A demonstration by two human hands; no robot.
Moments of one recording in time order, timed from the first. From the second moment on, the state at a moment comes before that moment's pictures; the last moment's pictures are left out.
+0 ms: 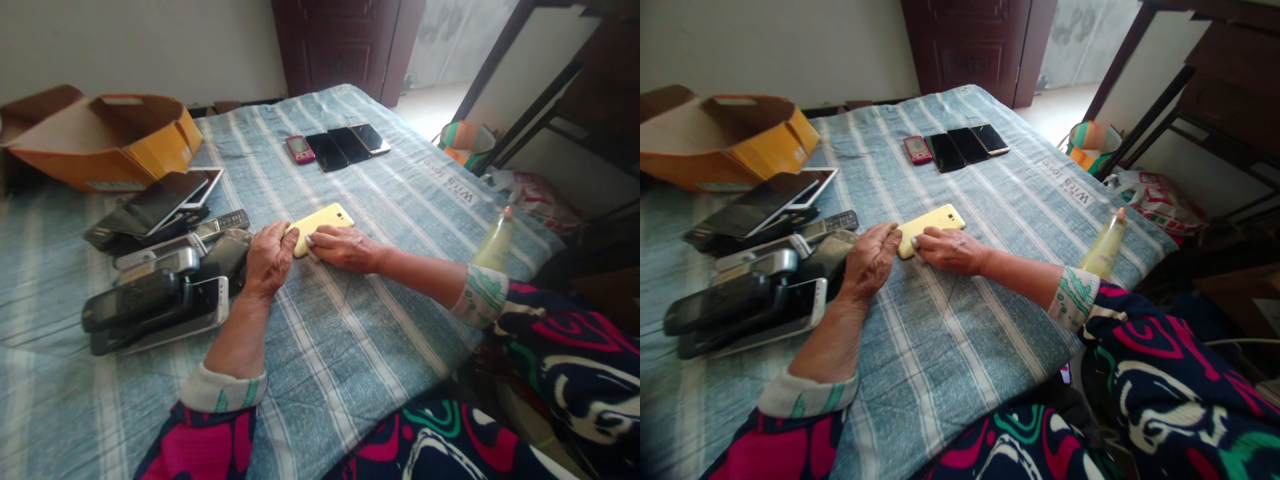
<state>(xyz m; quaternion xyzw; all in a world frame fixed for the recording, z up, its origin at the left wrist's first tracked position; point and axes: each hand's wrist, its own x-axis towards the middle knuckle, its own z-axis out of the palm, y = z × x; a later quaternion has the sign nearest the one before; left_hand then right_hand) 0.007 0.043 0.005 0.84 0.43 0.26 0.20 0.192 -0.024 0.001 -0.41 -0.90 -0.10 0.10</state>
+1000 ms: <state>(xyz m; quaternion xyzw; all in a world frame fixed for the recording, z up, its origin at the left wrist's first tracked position) 0.003 0.041 0.003 0.84 0.43 0.26 0.21 0.246 -0.035 -0.007 -0.51 -0.83 -0.08 0.21</state>
